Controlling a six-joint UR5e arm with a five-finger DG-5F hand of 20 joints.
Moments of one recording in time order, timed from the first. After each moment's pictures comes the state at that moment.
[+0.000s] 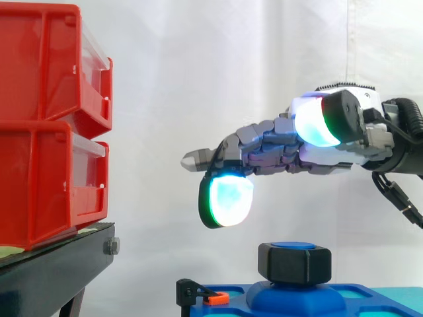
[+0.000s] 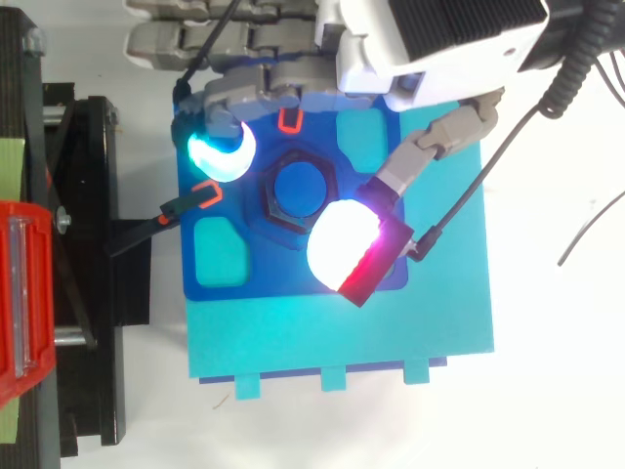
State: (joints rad) arm -0.11 -2.28 -1.13 -2.79 -1.98 -1.21
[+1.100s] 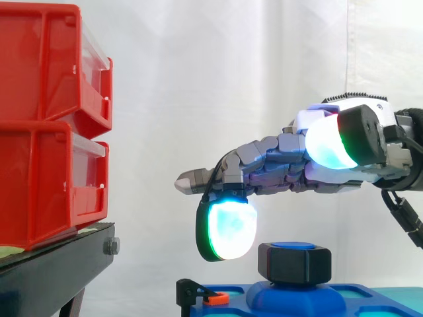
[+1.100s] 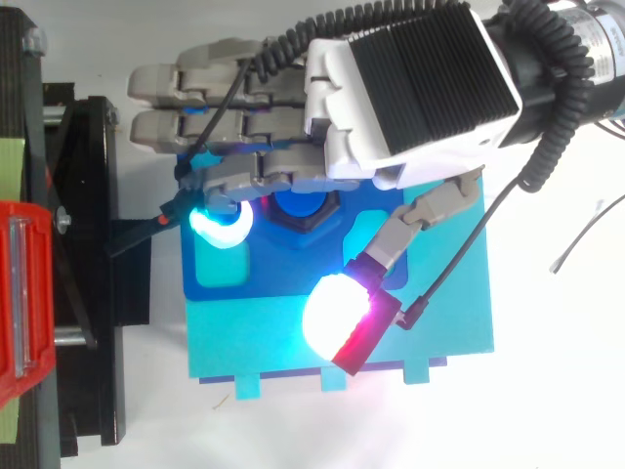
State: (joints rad) arm -0.05 -2.28 -1.19 -2.75 -1.94 -1.21
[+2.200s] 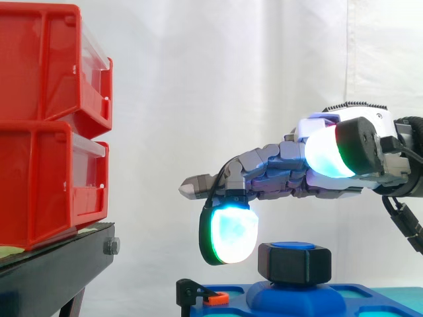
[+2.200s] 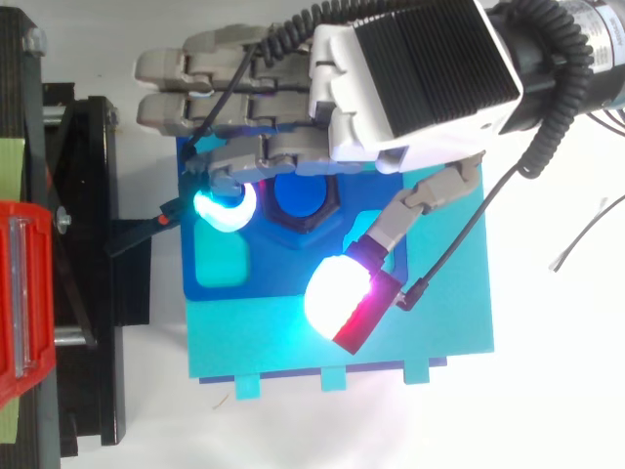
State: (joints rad) arm -0.07 -2.28 -1.20 -2.73 -1.94 -1.21
